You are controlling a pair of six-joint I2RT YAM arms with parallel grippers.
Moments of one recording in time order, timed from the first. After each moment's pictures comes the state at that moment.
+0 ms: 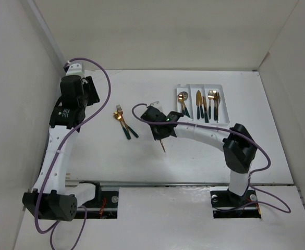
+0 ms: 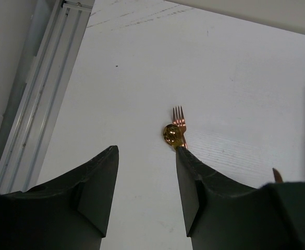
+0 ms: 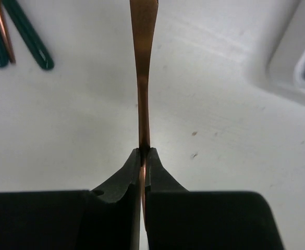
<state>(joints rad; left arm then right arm) -0.09 1.13 1.28 -0.59 -0.18 -0.21 0.97 1.87 1.47 -0.71 0.36 0.53</state>
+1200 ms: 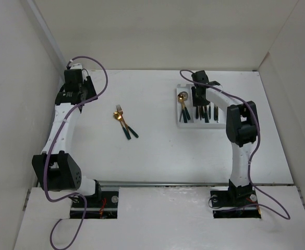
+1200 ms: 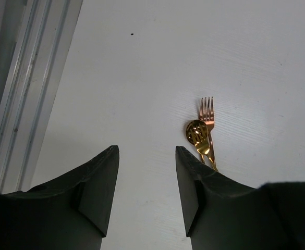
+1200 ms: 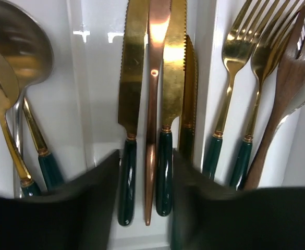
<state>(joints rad) 0.04 1.43 1.35 -0.59 -0.11 -0.21 0.28 2.15 1.70 -0.60 0.28 0.16</state>
